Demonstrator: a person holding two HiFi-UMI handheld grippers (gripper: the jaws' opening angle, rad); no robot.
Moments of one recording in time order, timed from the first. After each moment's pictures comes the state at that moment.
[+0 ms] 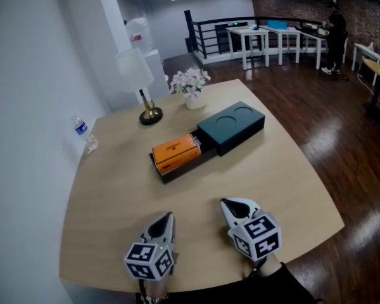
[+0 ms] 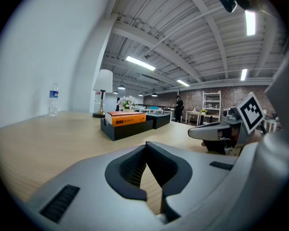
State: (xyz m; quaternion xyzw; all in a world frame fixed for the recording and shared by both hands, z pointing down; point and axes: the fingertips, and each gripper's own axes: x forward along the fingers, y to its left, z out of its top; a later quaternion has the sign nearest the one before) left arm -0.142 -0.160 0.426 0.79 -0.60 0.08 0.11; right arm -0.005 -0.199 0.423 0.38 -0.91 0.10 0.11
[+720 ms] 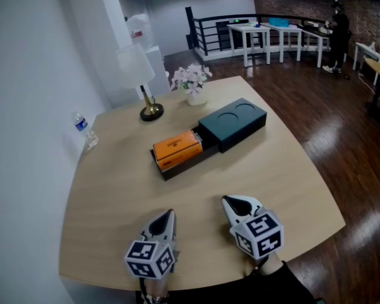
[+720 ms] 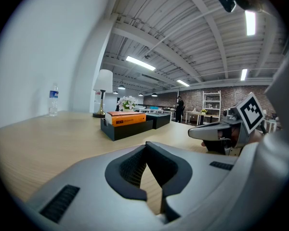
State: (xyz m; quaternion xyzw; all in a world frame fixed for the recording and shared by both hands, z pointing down) left arm -0.143 -0.161 0.426 0.79 -0.60 0.08 0.11; right arm -0.006 -0.200 0.423 0.38 -0.91 0.10 0.10
